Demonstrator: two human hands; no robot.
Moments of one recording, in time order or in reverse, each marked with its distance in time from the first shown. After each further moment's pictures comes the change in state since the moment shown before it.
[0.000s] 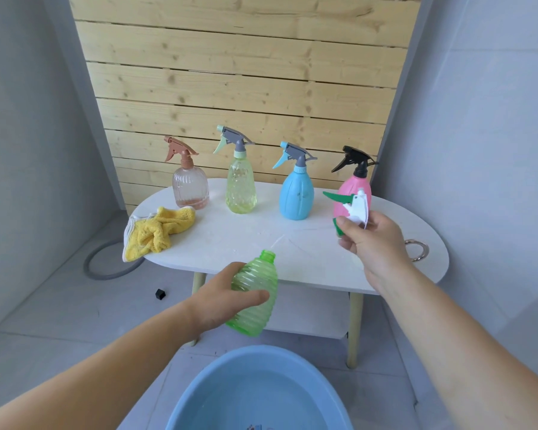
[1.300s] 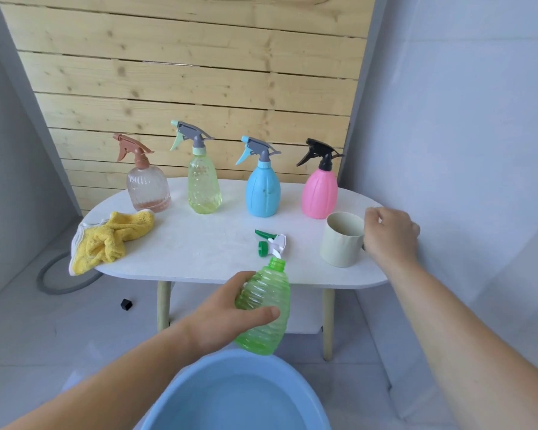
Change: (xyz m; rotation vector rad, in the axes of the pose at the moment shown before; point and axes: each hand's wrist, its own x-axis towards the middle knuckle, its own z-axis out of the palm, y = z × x) left_hand 0.007 0.016 0.054 -0.108 -0.156 0.102; right_hand 0.048 0.016 -0.077 -0.840 0.285 -0.074
